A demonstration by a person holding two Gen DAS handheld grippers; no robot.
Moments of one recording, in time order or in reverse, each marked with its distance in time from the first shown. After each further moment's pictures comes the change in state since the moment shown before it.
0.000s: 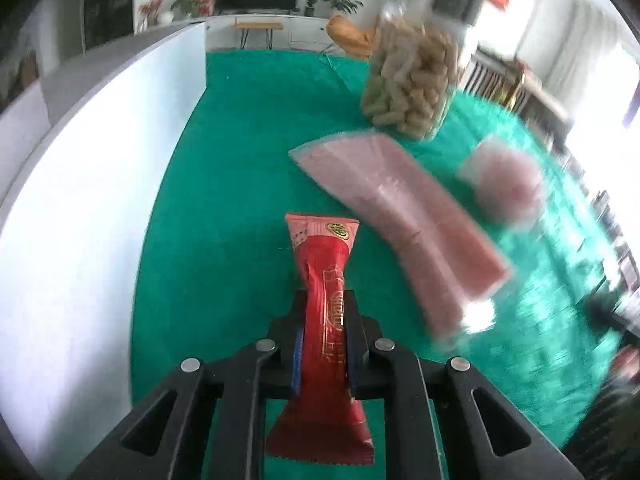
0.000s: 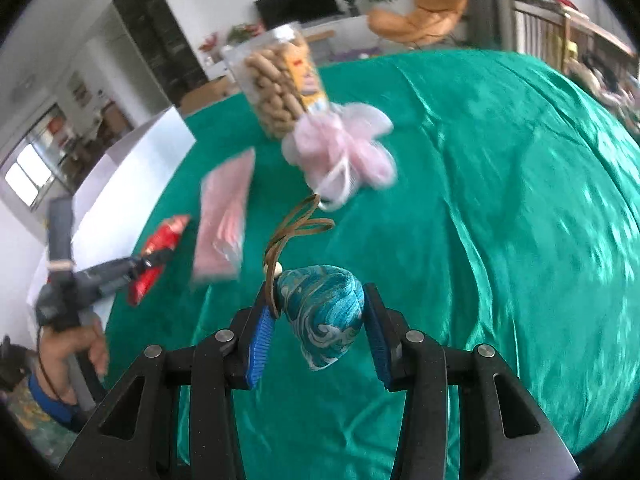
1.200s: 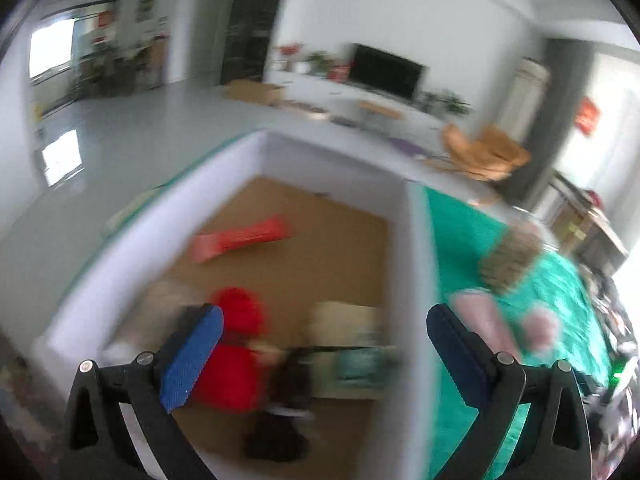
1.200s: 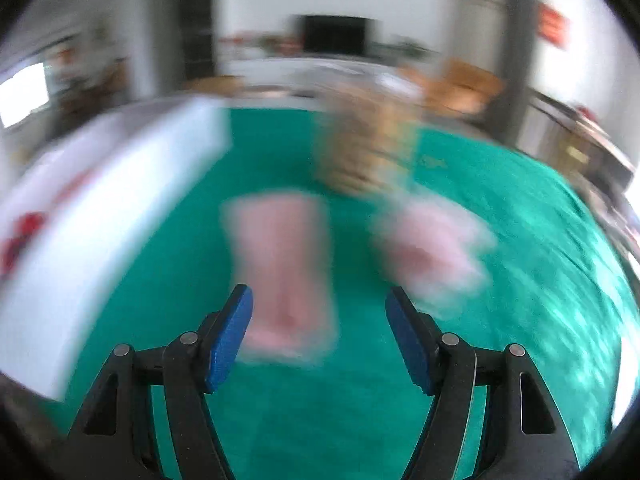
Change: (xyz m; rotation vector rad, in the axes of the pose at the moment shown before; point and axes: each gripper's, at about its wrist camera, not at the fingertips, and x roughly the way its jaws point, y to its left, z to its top) left arm -0.199 0.114 0.006 -0.261 -0.296 0.224; right arm 0.026 0.093 0.004 -0.258 -0.126 -0.240
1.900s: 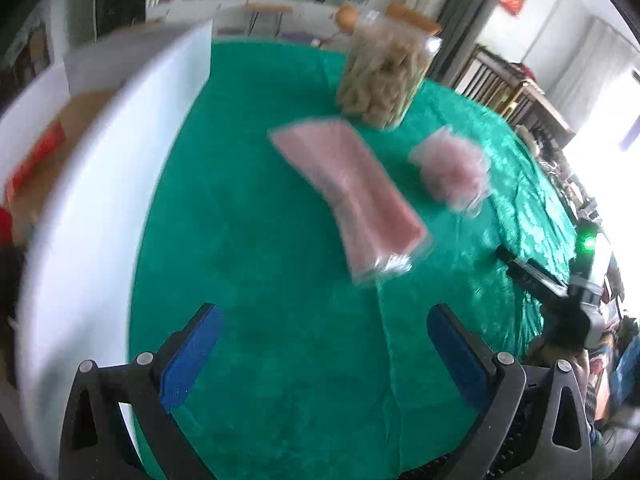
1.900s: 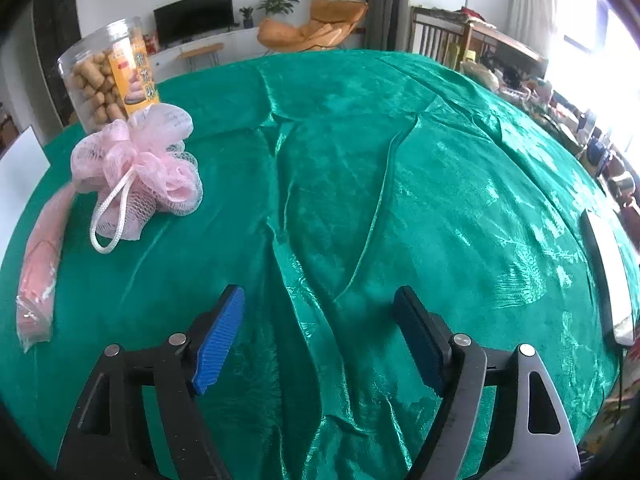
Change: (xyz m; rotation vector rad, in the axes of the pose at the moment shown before) left arm 0.094 -0.175 -0.108 0.209 0.401 -0.198; right arm 0.037 -0.151 -0.057 0.311 0.130 -0.212
